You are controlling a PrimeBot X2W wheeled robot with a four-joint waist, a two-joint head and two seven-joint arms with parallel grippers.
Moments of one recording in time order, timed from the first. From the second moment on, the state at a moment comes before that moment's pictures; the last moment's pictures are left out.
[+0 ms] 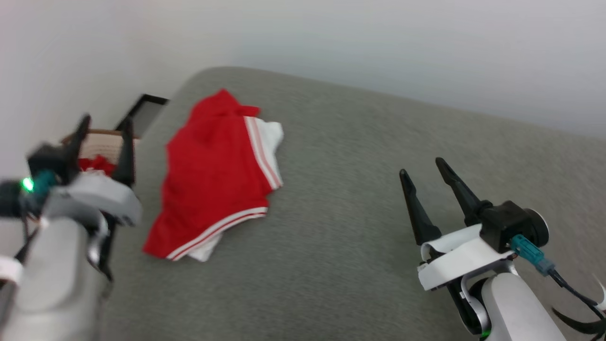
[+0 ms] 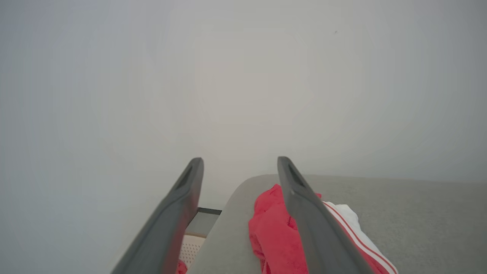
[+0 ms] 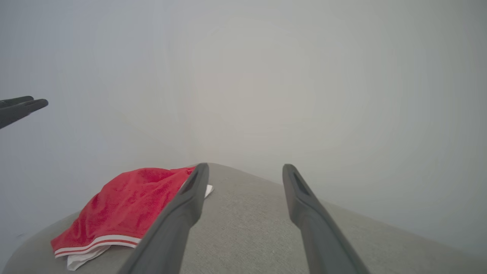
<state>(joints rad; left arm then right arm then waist) -0.59 0.33 0.00 0.61 -0.19 -0.13 -0.26 -0.34 -0.07 0.25 0.28 0.18 0.13 -0.26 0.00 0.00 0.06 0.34</state>
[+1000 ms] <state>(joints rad) -0.87 0.74 -0.30 0.86 -0.99 -0.13 0.68 -0.47 -0.05 0.38 0.19 0.18 0.13 -0.26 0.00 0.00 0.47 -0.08</state>
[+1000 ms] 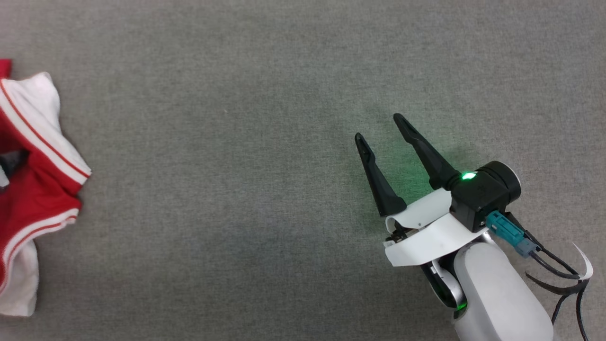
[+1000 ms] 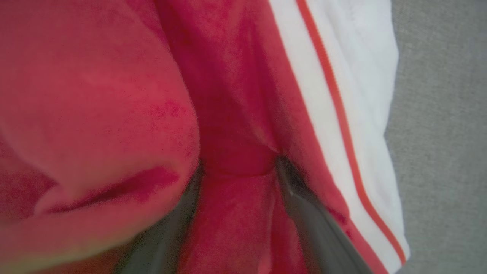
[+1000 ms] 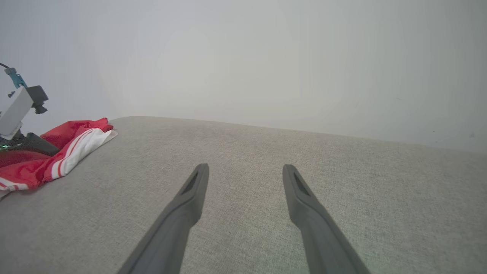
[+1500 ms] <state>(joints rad) -0.84 0.72 -0.37 0.87 -1.03 -0.13 0.47 -0.44 -0.05 0.39 0.23 0.20 0.13 -0.26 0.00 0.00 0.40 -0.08</state>
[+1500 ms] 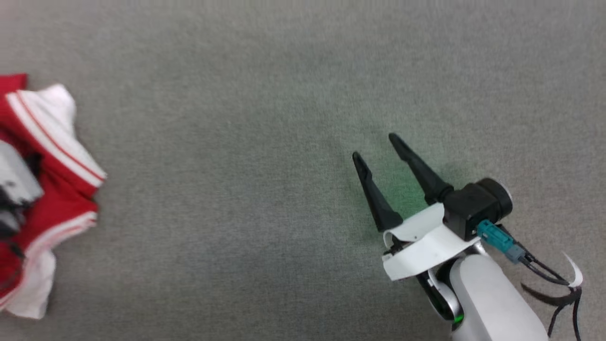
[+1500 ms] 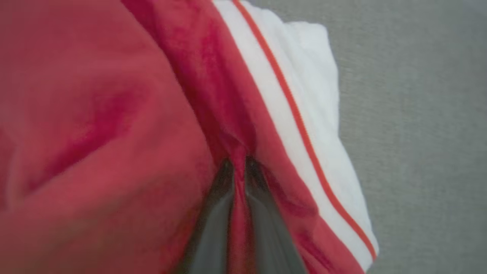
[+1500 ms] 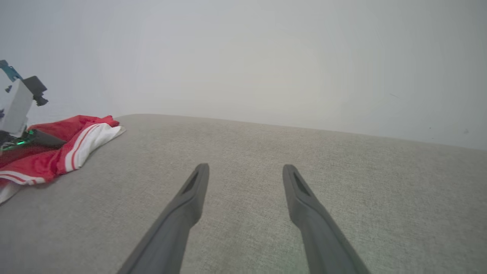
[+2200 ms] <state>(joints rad) -0.90 0.73 -0.62 0.23 -1.21 -0.13 0.36 -0.35 -0.05 0.31 0.17 0.32 0.13 -0.26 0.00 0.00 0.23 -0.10</state>
